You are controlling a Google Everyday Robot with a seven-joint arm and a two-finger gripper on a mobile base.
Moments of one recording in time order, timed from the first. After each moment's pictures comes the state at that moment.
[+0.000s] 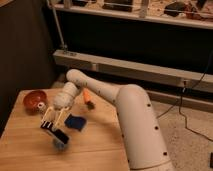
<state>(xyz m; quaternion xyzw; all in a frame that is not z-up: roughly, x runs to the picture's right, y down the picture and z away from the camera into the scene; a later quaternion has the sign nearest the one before) -0.248 0.150 0.633 -0.63 -0.60 -0.15 0.47</state>
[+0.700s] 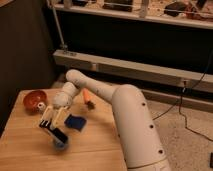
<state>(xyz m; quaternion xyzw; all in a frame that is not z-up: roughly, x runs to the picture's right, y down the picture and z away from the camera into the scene) -0.253 0.148 0.640 -0.64 -0.59 -0.13 0.47</state>
